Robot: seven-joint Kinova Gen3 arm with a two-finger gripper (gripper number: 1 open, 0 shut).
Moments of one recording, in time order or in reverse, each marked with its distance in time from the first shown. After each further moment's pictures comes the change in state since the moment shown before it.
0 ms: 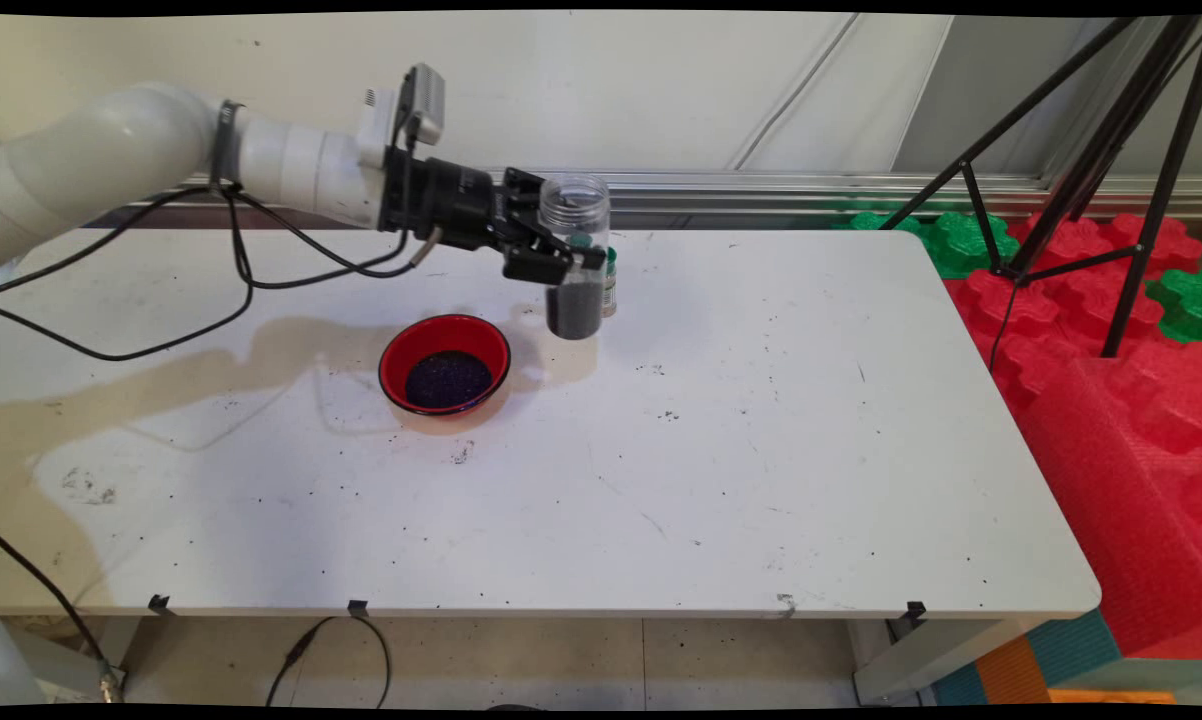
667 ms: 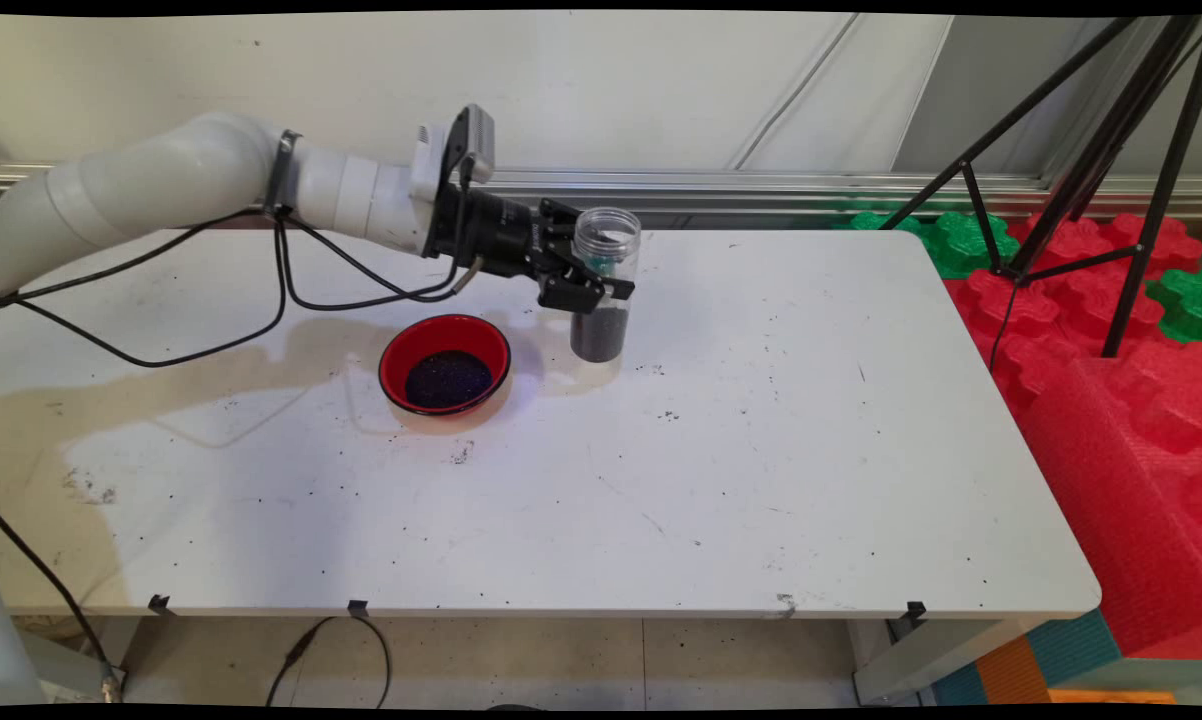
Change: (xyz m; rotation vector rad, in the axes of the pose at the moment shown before) arm -0.017 0.000 0.042 -0.021 -0.031 0.009
